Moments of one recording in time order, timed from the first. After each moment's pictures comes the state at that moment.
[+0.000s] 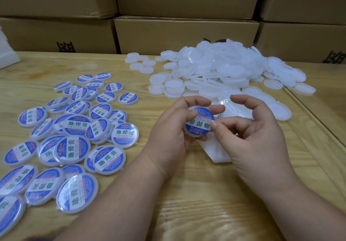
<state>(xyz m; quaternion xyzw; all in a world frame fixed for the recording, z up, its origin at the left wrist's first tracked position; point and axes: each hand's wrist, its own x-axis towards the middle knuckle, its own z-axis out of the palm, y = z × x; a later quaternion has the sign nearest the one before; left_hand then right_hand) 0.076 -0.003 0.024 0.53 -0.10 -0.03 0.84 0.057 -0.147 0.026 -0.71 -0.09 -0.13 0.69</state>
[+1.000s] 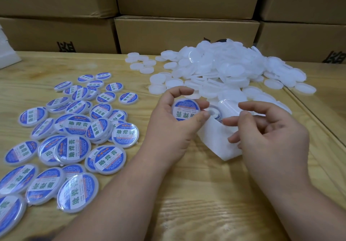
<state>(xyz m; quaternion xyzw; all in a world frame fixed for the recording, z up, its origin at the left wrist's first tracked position) 0.076 0.000 0.026 0.65 -0.08 0.11 0.75 0.054 -0.158 0.028 -0.74 -0.01 -0.26 0.62</state>
